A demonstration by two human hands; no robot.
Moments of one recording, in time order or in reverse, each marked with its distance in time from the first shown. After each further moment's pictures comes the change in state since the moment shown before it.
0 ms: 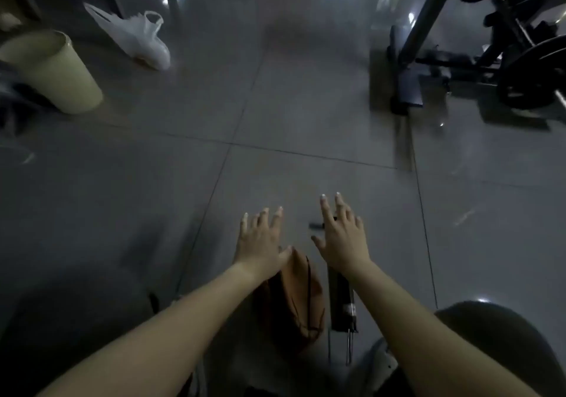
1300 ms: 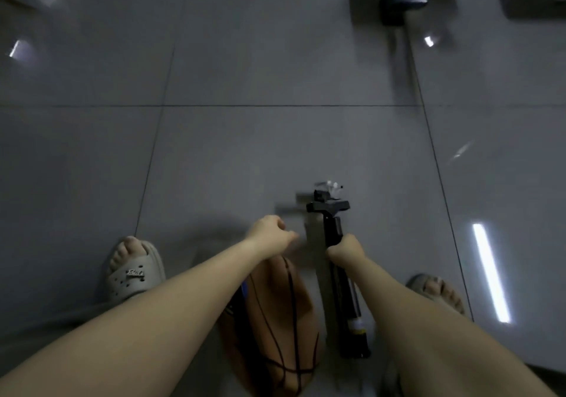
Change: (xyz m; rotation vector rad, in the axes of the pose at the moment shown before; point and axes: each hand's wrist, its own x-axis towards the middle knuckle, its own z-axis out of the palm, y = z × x) left_hand 0.162 0.050 0.159 -0.566 -0.582 -0.239; right_hand 0.086 0.116 0.240 0.776 -0.502 0.836
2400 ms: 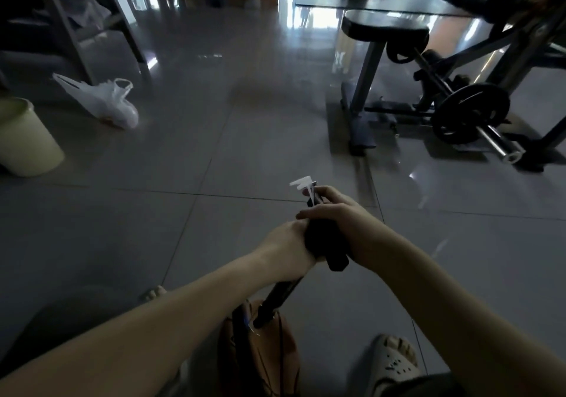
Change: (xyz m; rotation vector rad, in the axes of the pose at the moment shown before) left_hand -0.285 0.134 -0.104 0.579 0.312 0.711; right_hand -0.371 -0.125 -0.187 0.561 -0.320 -0.732
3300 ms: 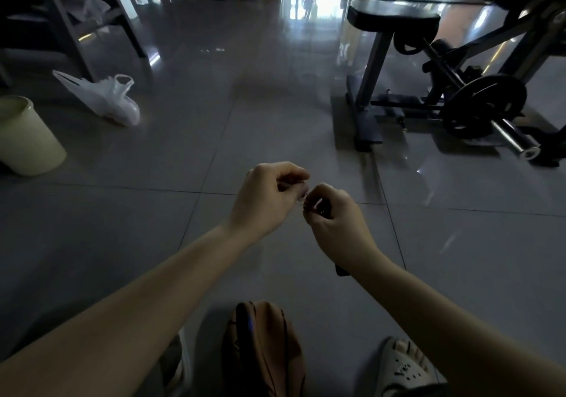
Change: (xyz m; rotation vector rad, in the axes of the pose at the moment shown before) left_hand 0.016 -0.046 -0.042 -0.571 0.679 -0.025; right_hand 0.020 0.018 0.019 -0.655 0.361 -0.390
